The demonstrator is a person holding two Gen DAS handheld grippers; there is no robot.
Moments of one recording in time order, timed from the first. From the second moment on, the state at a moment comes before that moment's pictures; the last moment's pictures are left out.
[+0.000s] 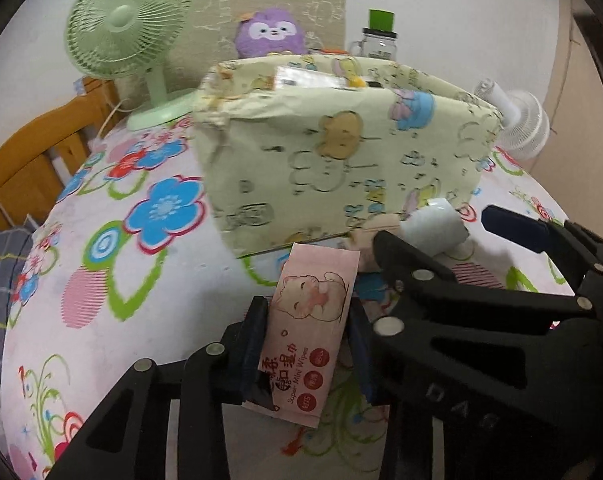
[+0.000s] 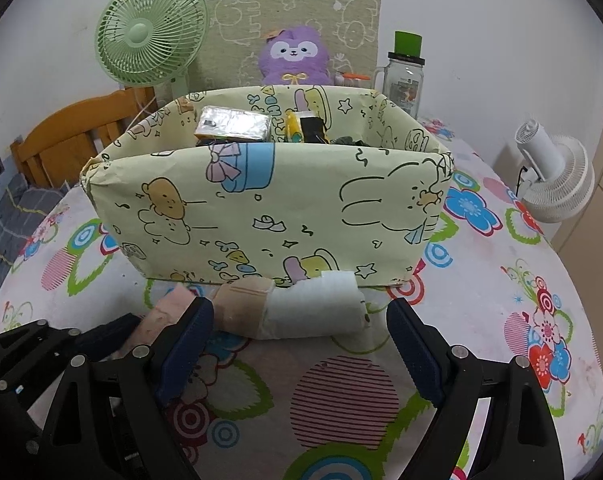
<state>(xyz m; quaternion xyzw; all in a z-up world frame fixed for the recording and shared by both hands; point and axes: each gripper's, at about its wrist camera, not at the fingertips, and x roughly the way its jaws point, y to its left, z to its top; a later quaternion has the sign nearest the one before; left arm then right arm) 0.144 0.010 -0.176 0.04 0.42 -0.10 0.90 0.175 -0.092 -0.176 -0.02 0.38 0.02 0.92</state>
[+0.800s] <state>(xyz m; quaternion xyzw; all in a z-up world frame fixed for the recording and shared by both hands) 0.159 0.006 -0.180 0.04 0.43 -0.08 0.90 0.202 -0.080 -0.190 0.00 0.44 0.07 0.90</state>
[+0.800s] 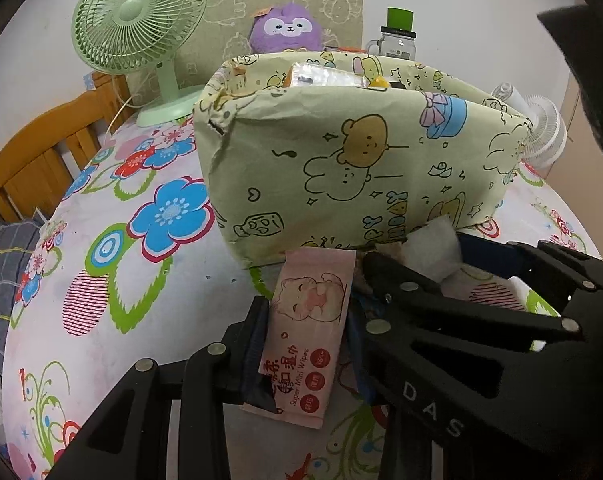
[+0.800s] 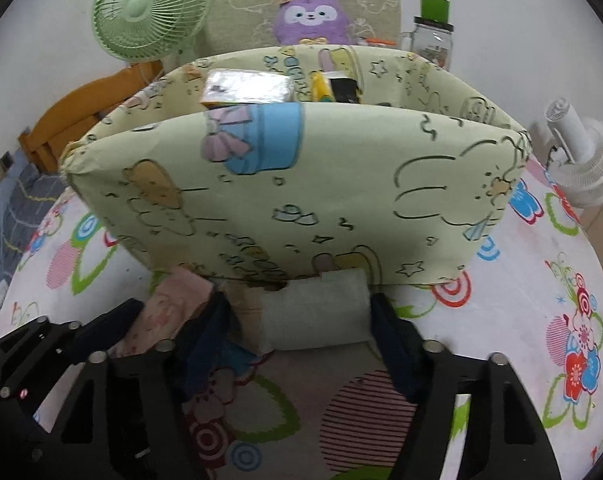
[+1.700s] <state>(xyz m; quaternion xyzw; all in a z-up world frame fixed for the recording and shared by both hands) 0.108 -0.019 -0.132 0.02 0.37 -0.09 0.92 0.129 -0.120 -0.135 0.02 0.37 0.03 0.93</state>
